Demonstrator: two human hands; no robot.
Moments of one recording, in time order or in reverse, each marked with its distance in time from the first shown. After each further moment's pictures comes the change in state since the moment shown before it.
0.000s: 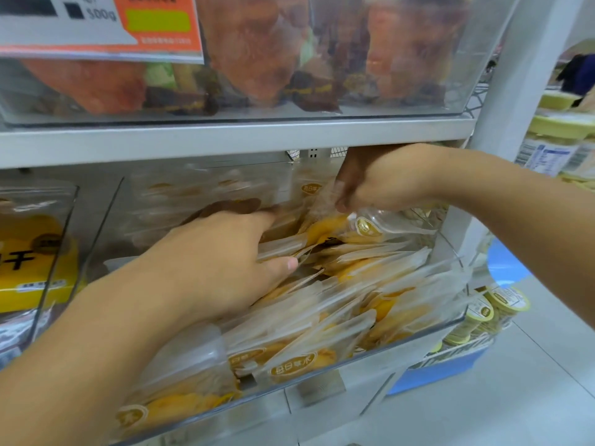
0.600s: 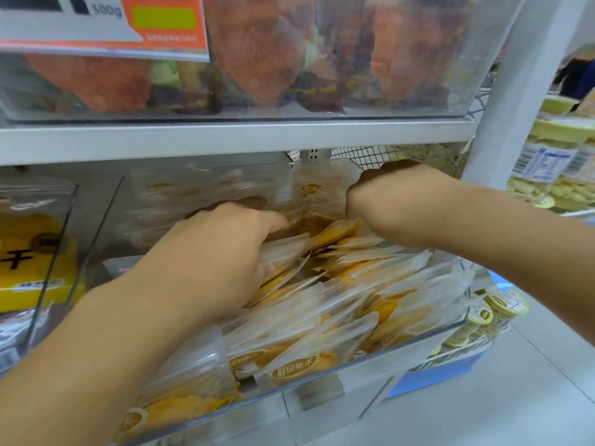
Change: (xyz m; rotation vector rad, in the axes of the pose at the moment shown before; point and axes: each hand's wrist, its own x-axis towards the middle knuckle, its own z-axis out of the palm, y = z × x) left_hand -0.004 0.004 -0.003 0.110 0.085 0.033; right_hand -0.023 -0.008 0.021 -0.385 0.127 -0.105
